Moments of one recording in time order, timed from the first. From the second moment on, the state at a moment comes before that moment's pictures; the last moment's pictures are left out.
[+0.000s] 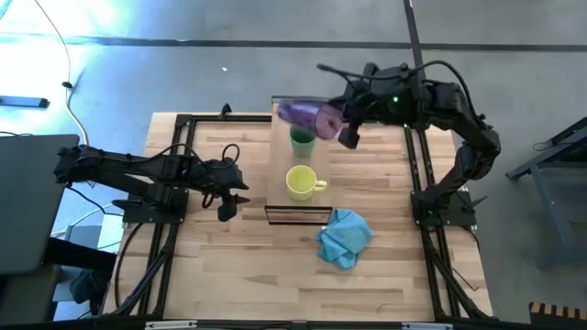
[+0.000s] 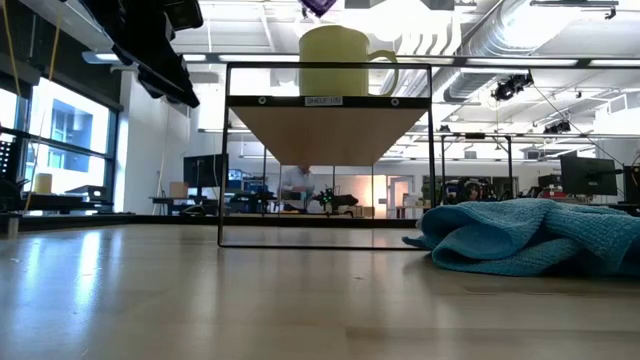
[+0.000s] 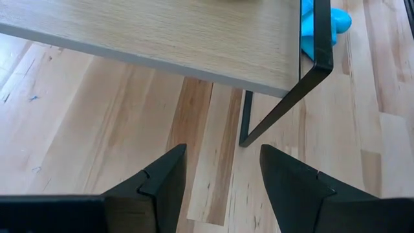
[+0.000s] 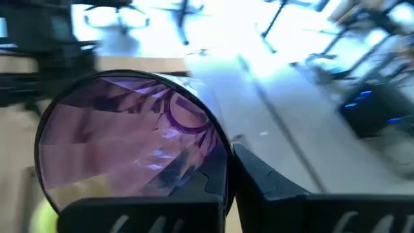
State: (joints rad) left arm 0.07 0.99 0.76 -0.57 -0.06 -0.24; right arm -0.09 1.65 2.36 -1.20 0.39 -0.15
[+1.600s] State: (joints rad) left arm 0.07 0.99 0.76 -0.43 -0.03 -0.24; right arm -0.79 1.77 2.35 -1.27 -0.09 -0.82
